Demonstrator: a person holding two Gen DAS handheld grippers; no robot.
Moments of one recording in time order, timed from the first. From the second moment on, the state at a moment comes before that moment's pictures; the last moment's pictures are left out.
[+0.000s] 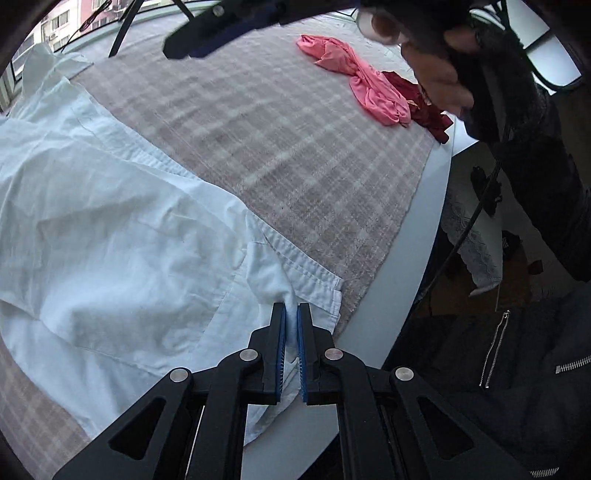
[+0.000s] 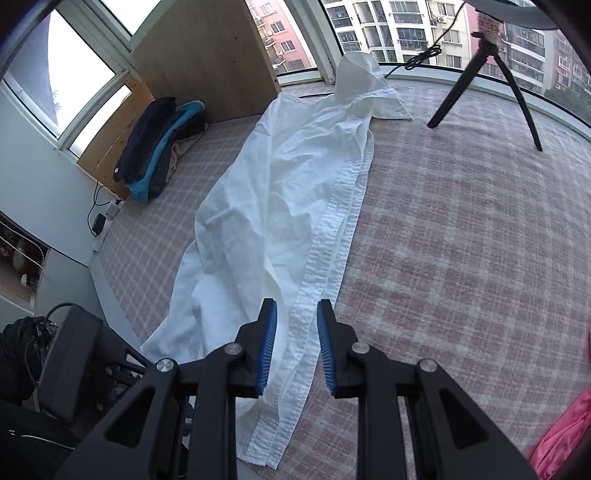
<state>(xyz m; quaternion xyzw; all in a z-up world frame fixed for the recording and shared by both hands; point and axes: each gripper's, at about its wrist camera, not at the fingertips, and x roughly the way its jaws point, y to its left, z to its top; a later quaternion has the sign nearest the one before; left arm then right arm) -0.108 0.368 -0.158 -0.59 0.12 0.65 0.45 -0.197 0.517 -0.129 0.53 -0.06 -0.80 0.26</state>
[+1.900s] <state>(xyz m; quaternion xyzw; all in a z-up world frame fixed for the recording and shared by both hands) -0.350 0.251 -0.151 -0.53 -0.05 0.80 0.25 -0.447 0.373 -0.174 0.50 0.00 -0.81 0.29</state>
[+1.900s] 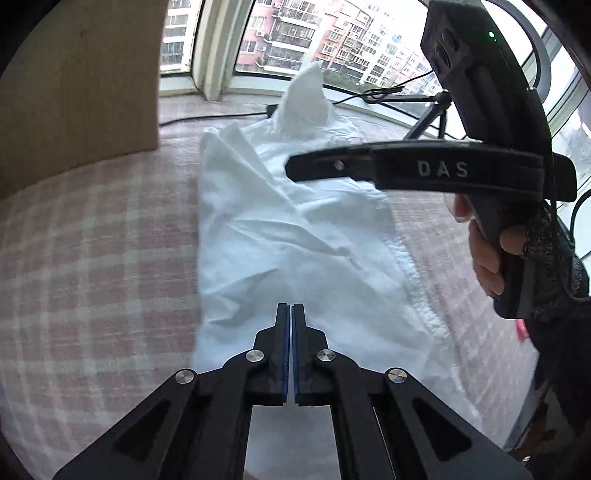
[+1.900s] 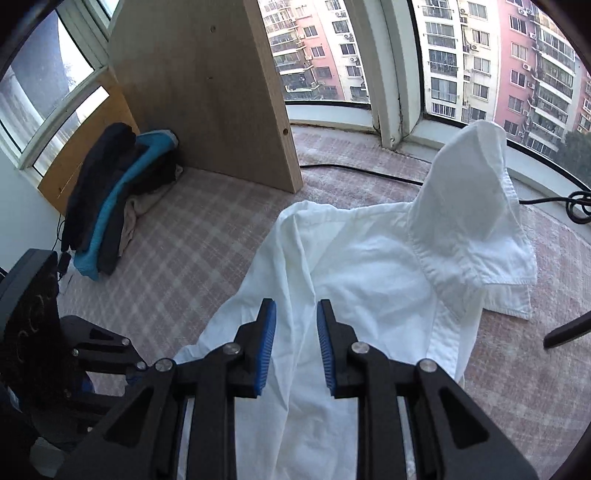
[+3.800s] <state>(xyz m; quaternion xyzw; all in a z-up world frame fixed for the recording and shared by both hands) -0.127 0.215 -0.133 -0.56 0.03 0.77 0.30 -0.057 0.463 -0.166 0.50 -0.07 -0.83 0.23</state>
